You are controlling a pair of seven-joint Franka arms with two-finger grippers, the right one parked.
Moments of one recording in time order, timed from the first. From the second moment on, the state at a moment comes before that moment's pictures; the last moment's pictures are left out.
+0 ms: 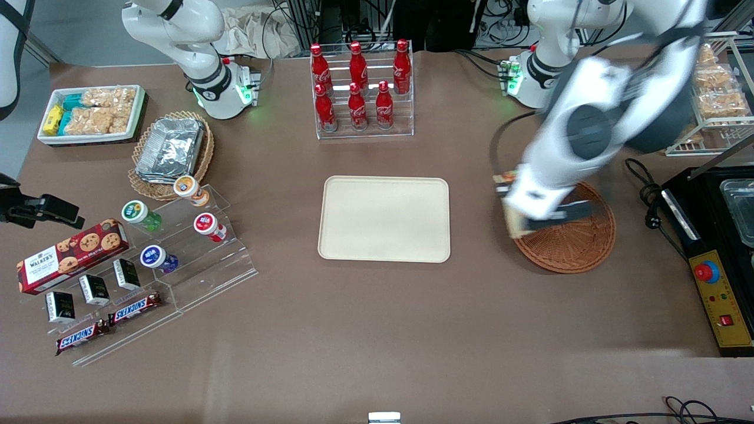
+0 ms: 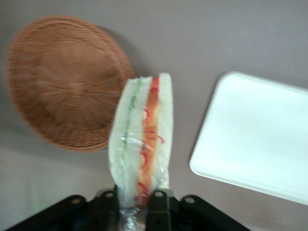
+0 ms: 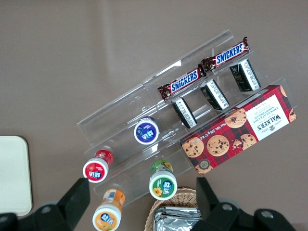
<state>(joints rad) -0.07 0.27 -0.46 -1.68 0.09 1.67 -0.68</state>
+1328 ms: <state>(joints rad) -0.29 0.61 -0.52 -1.59 0.47 1.85 -0.98</state>
